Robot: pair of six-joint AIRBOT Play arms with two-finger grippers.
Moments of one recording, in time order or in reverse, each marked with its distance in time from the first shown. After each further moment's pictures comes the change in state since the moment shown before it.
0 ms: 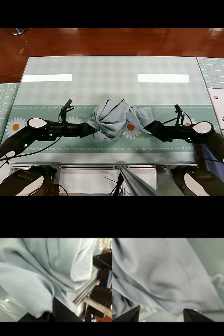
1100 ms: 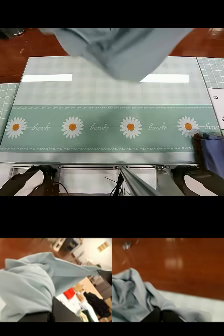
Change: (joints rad) left arm 0.464 0.029 1.079 -0.116 -0.238 -0.151; right arm 0.073 -0.178 1.706 -0.587 0.341 0.175
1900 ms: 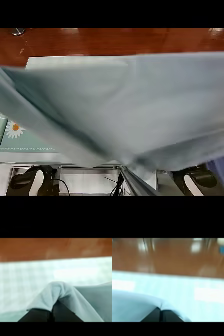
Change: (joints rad) left arm -0.005 0.593 -0.090 0.952 -0.278 -0.337; right arm 0.000 0.586 -0.299 -0.234 0.373 0.053
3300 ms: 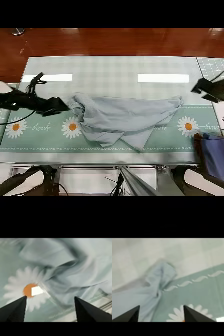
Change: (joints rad) left arm 0.029 -0.736 -0.501 -0.181 0.089 0.247; right arm -0.480 -0.698 -0.576 0.072 -0.378 -0.030
